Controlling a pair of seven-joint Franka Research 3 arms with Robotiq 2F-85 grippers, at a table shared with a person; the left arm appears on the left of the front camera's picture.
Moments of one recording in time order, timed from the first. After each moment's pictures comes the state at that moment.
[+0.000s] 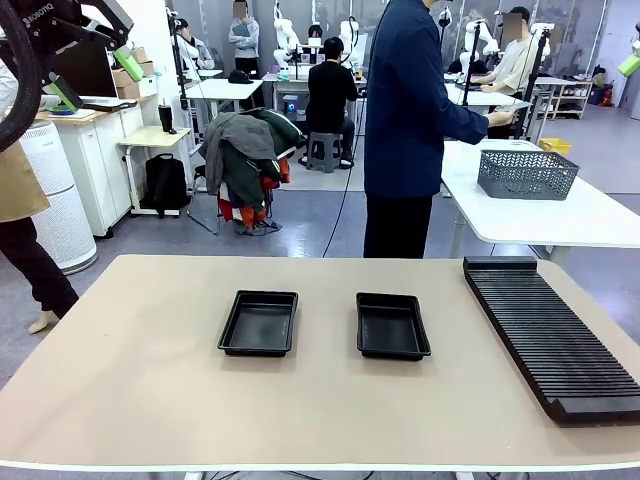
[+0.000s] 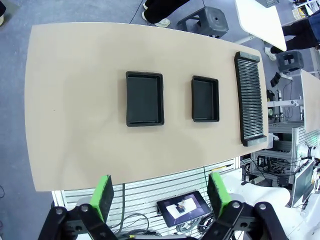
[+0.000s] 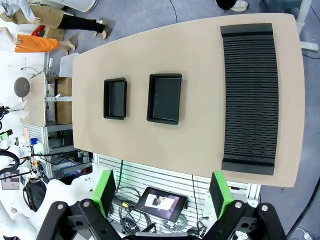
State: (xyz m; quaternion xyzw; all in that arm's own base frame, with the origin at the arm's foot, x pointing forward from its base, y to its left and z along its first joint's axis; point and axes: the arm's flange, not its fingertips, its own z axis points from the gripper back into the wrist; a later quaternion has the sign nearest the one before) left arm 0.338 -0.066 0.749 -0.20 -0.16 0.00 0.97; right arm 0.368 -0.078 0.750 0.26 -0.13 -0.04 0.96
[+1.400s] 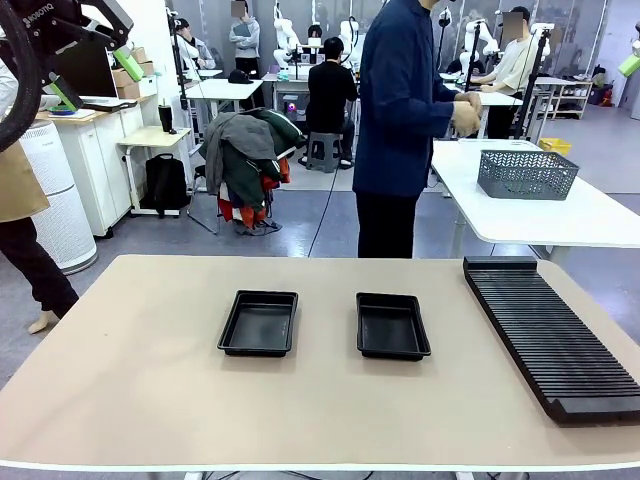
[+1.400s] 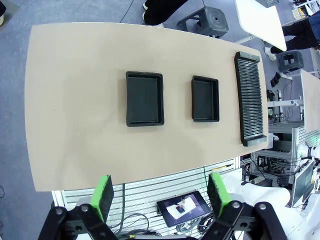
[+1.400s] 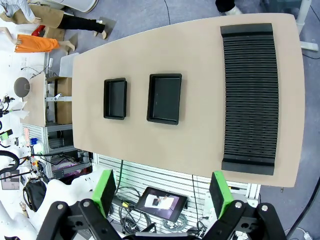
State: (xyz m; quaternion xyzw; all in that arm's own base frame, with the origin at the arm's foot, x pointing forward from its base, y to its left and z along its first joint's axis) left arm 0.338 -0.066 0.749 -0.20 -0.16 0.00 0.97; right arm 0.368 -0.078 0.750 0.26 -0.13 -0.04 0.96
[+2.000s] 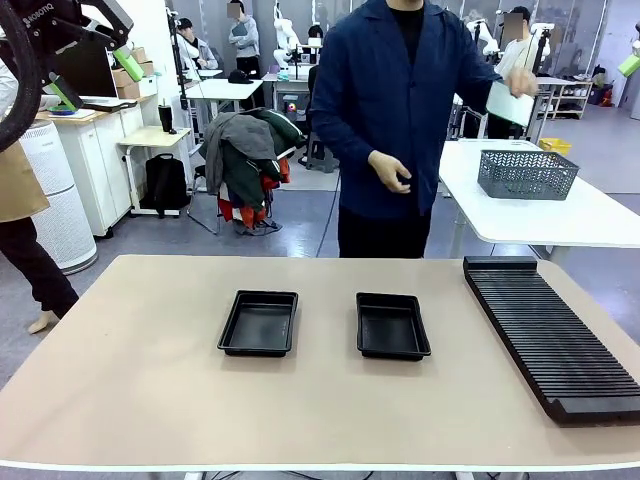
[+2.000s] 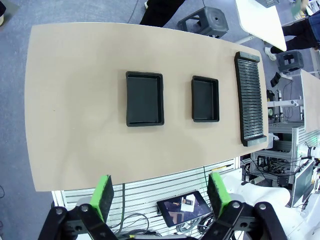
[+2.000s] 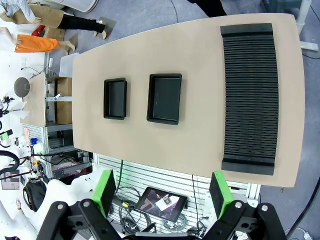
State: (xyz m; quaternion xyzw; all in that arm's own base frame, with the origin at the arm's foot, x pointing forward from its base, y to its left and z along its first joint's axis) left arm 0.338 -0.066 0.749 -0.20 -0.16 0.00 0.97; right arm 0.368 -0.078 0.750 0.26 -0.13 -0.04 0.96
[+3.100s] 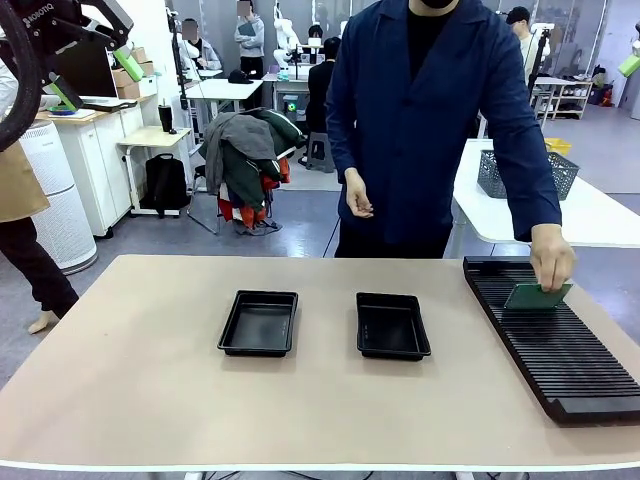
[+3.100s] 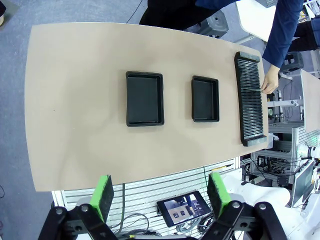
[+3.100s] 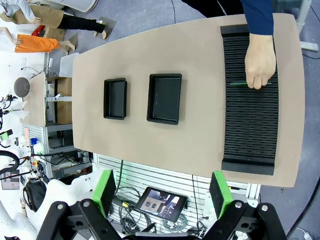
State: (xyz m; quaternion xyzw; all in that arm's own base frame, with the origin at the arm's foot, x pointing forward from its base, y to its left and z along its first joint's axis) left arm 0.338 -0.066 0.749 -0.20 -0.16 0.00 0.97; right arm 0.368 -0.078 0.750 0.26 -0.13 -0.04 0.96
